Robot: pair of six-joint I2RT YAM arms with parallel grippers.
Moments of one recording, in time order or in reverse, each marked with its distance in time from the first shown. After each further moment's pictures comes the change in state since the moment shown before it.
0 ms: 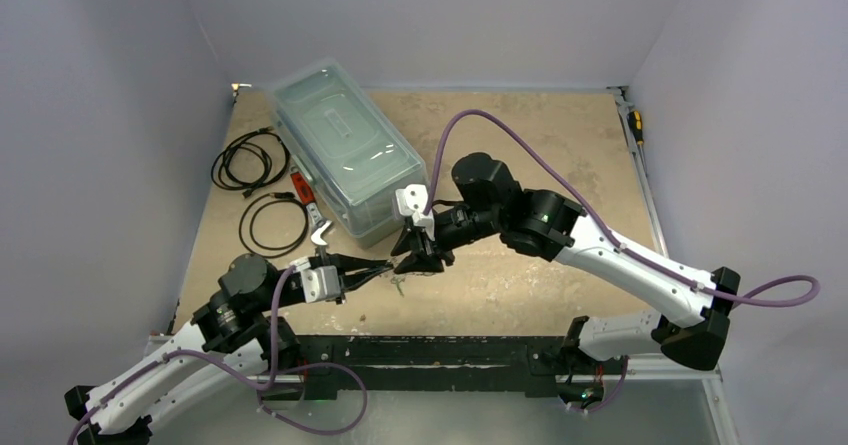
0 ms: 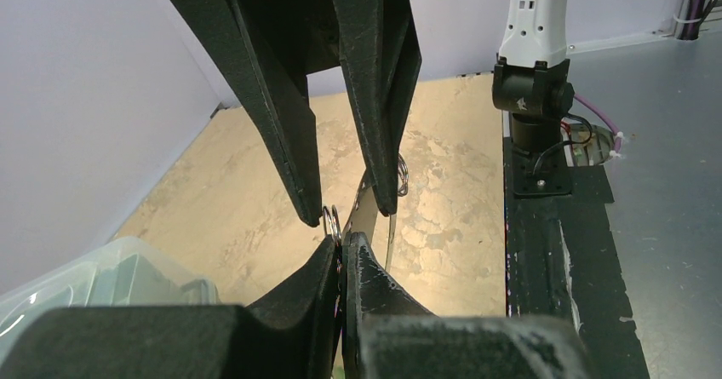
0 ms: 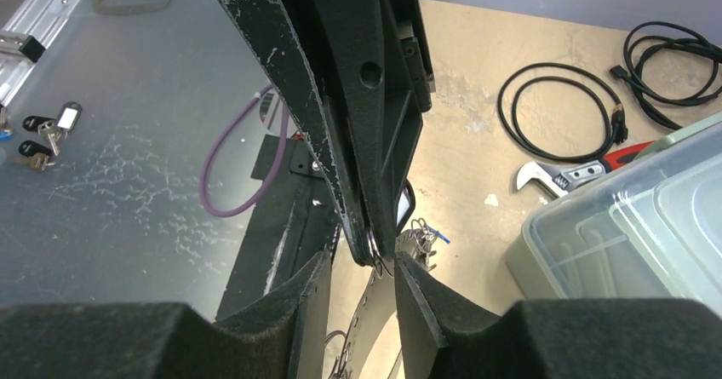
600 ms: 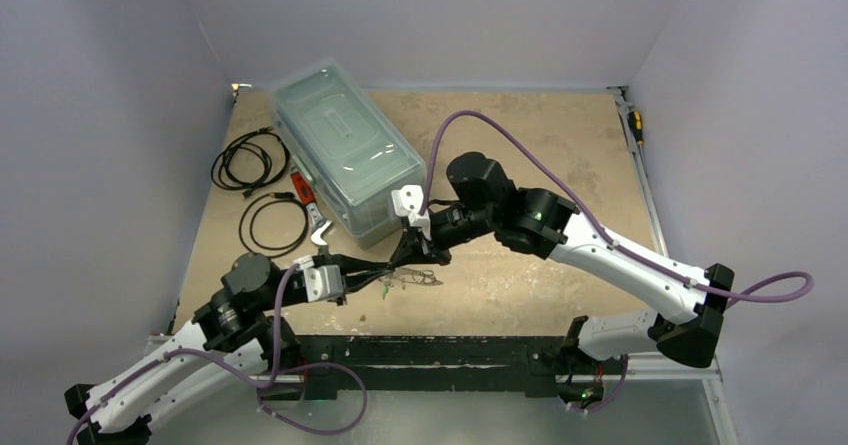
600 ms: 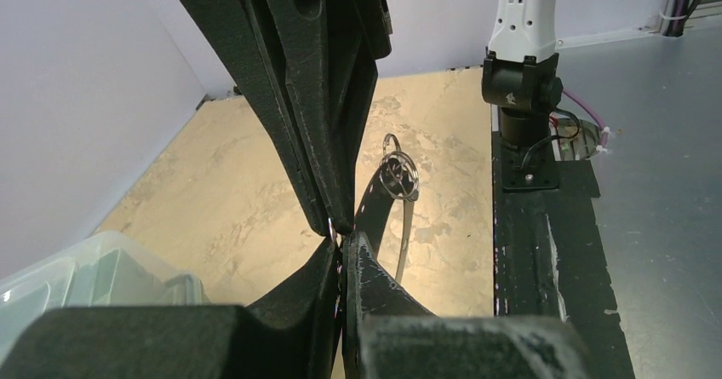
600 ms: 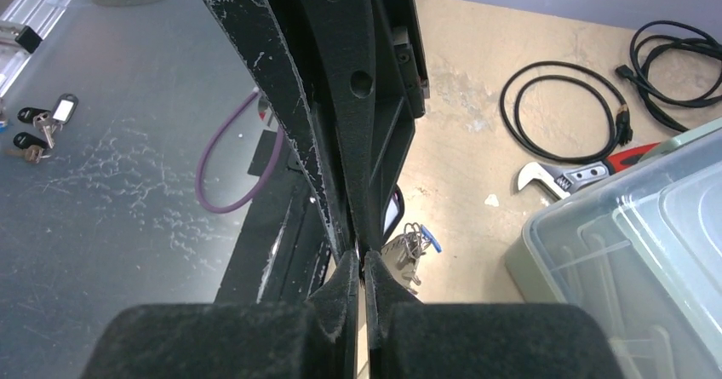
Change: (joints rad) left arm 0.000 0.011 0.000 -0.014 0.008 -0.004; right arm -0.002 0.024 0.002 0.007 -0.021 -0.022
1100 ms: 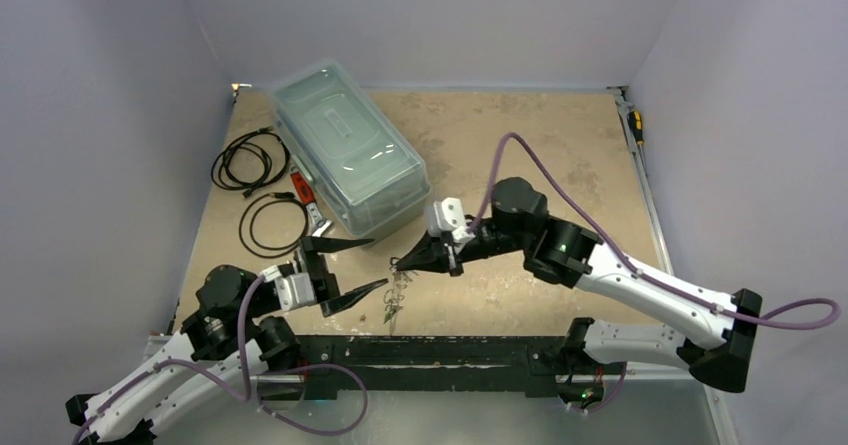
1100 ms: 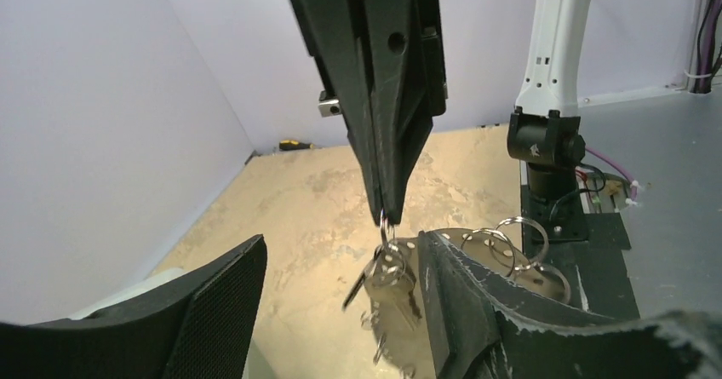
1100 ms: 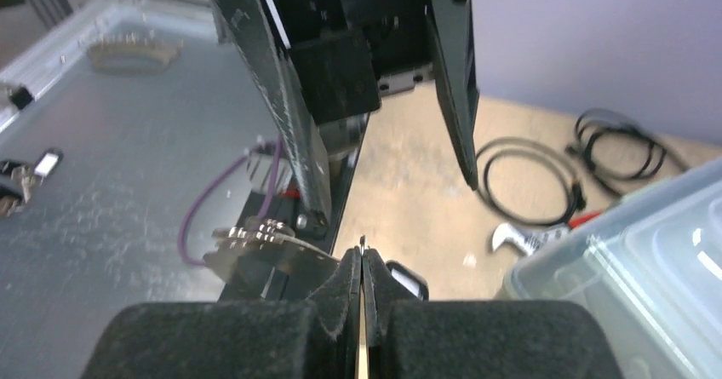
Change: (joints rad) left arm 0.000 -0.100 0.000 0.056 -0.034 -0.013; right arm 0.002 -0.179 -0.261 0.336 -0.007 0.092
